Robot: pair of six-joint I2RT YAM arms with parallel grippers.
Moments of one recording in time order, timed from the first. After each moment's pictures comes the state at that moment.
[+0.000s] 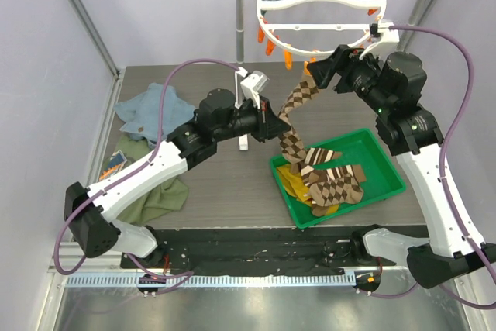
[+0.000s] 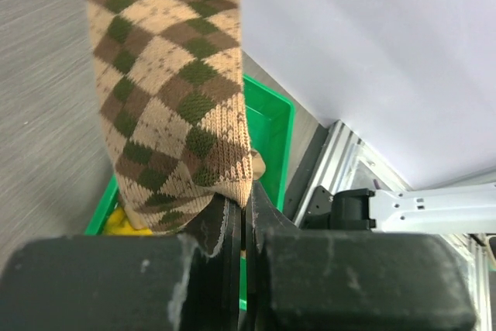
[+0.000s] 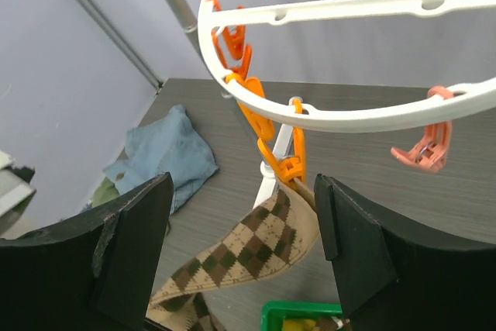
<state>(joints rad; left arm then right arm) -0.85 1.40 1.29 -0.06 0.29 -0.48 0.30 1.15 1.51 -0.41 -0.13 0.36</state>
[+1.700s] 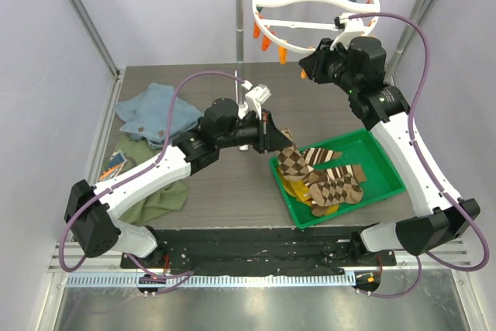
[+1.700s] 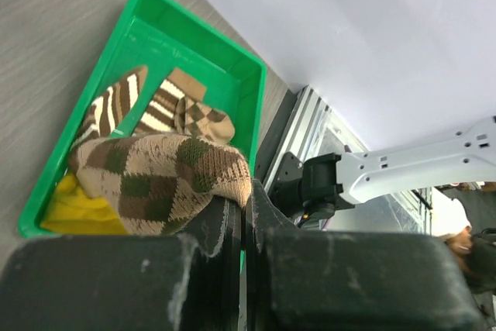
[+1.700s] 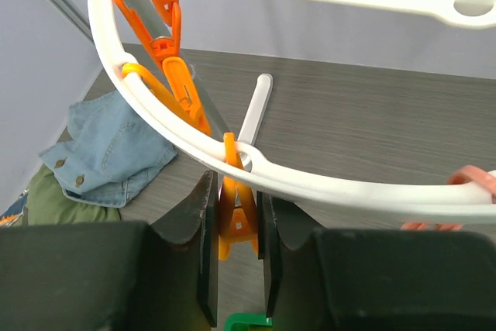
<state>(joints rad) -0.84 1.39 1.19 0.00 0.42 -0.58 0.35 1.37 1.59 -0.40 -0.06 0.25</state>
